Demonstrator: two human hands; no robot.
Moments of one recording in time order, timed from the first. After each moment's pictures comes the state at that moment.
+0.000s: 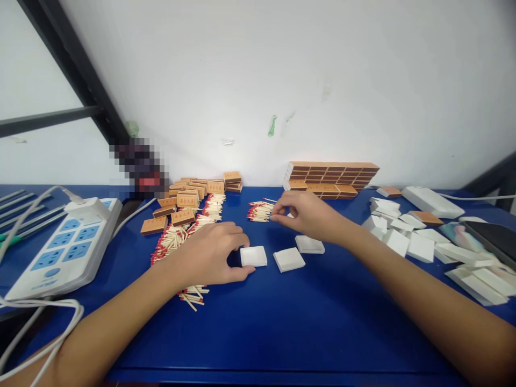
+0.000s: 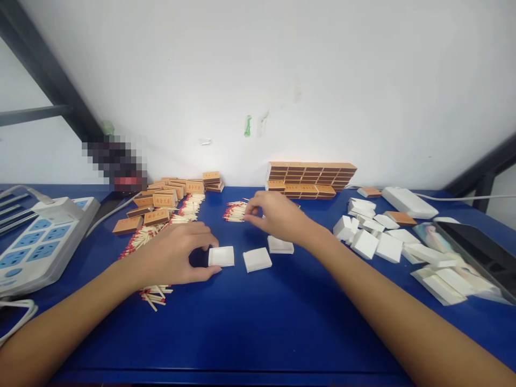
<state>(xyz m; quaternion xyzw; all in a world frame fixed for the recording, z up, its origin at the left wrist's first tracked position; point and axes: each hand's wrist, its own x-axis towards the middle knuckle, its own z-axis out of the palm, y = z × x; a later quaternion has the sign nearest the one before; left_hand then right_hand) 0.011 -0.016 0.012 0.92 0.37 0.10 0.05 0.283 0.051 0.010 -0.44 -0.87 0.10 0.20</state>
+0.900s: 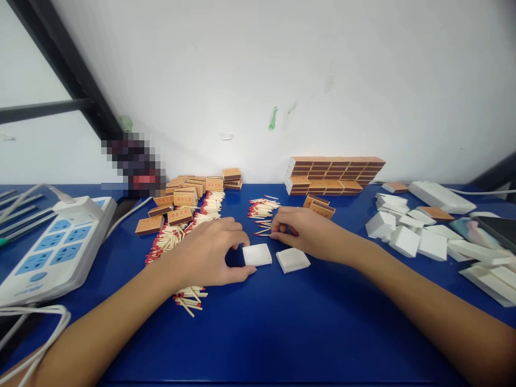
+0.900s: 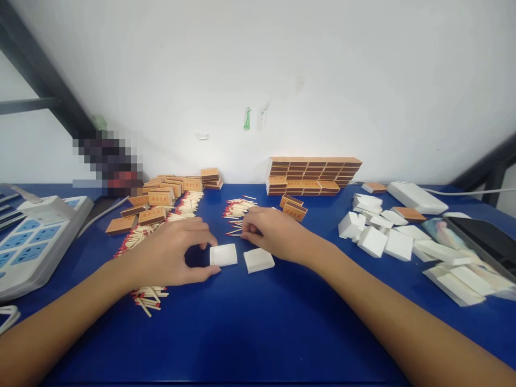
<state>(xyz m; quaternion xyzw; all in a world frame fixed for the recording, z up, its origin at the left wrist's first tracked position) 0.008 -0.010 0.003 0.92 0.36 0.13 0.06 0.277 0.029 -0.007 -0.41 -0.88 0.18 0.15</state>
